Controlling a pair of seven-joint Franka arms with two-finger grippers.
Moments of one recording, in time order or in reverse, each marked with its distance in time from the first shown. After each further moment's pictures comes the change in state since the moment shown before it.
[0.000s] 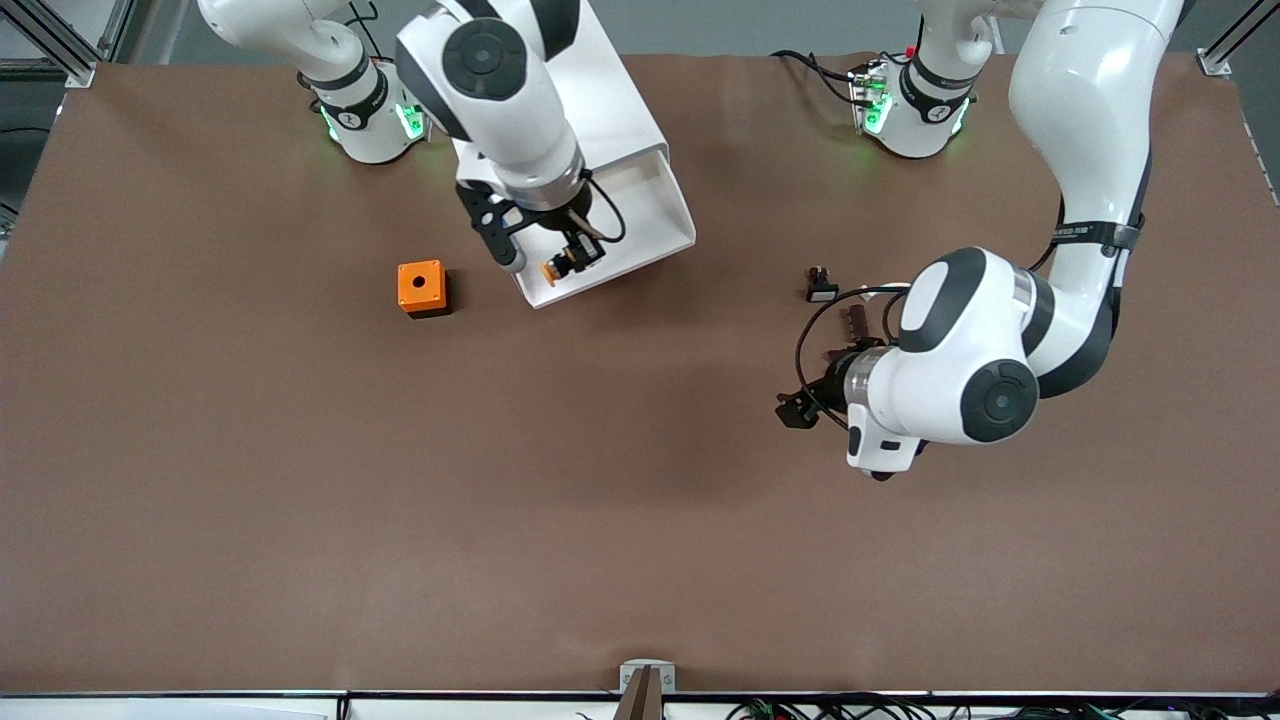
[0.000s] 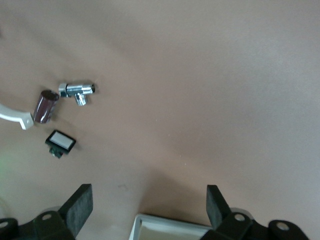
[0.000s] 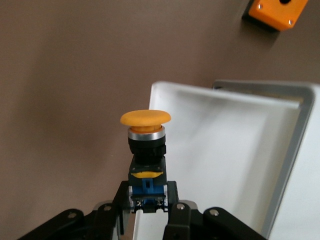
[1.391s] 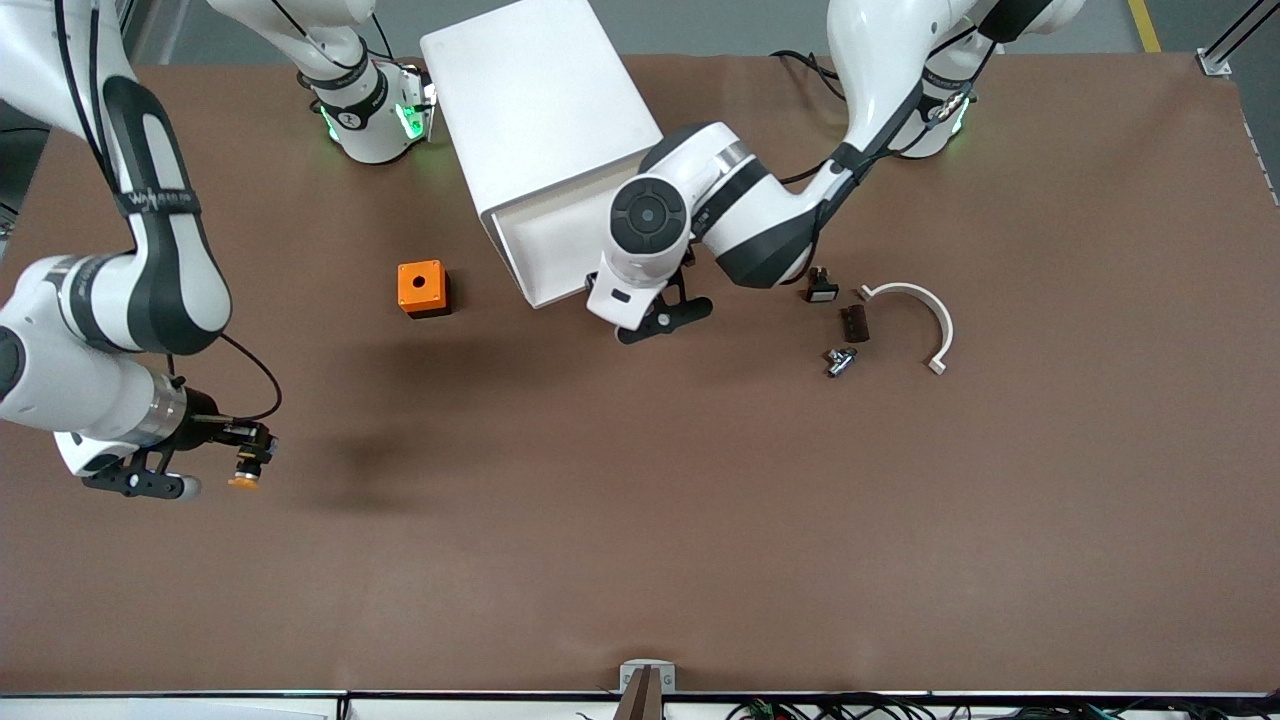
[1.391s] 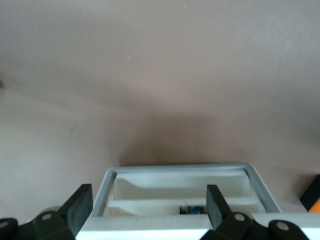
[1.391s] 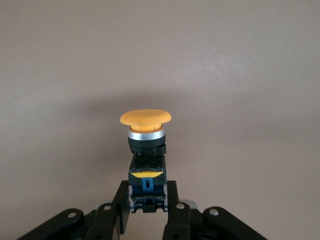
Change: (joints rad) left arm -0.422 0.008 -0.020 -0.032 0.045 0.100 -0.124; right arm -0.746 0.297 -0.016 0.017 -0.124 0.228 -1.605
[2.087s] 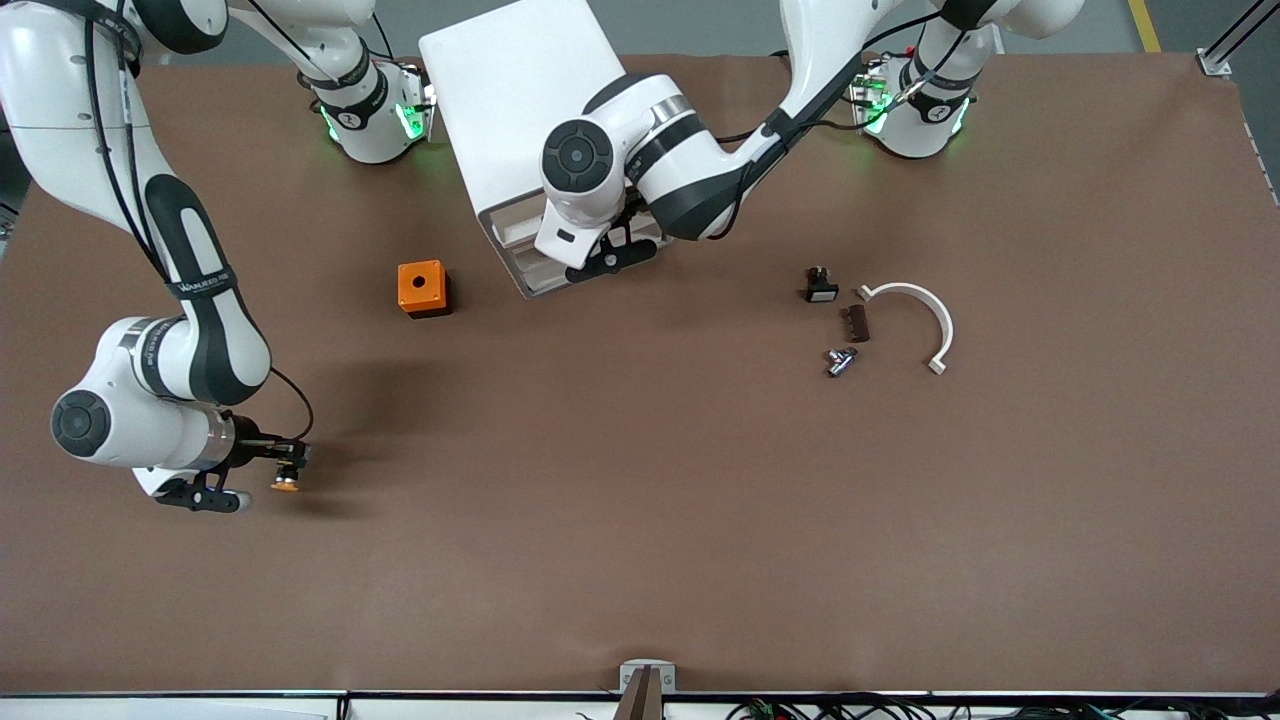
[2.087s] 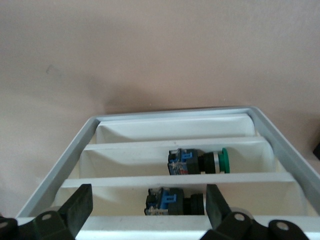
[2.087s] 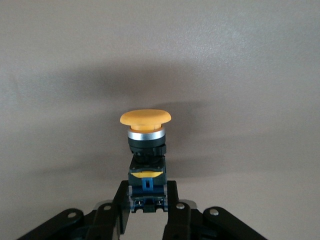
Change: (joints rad) left arm -0.130 0.004 0.001 -0.013 -0.062 0.000 -0.086; right arm -0.023 0.171 0.001 0.001 0.001 0.069 -0.025
